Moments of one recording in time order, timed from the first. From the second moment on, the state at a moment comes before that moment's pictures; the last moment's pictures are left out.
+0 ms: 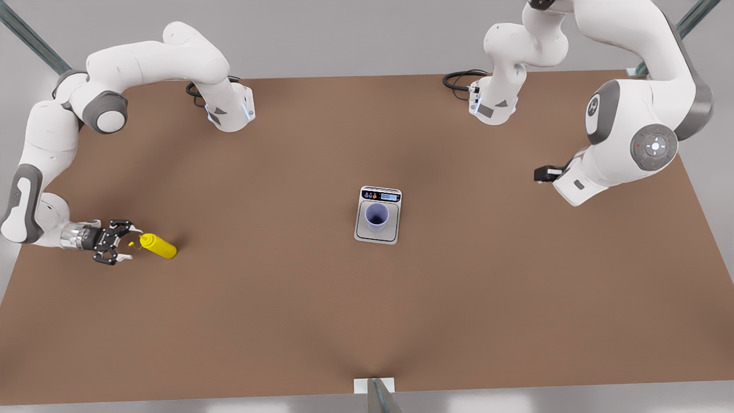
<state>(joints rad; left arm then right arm) -0.27 0.17 0.16 -1.47 0.02 1.33 0.01 -0.82 1.16 0.05 -1.20 0.94 1.27 0.55</state>
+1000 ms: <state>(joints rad) -0.27 0.17 0.16 -1.46 0.03 1.33 0.01 -0.84 1.16 0.15 -1.22 0.86 1.22 0.50</state>
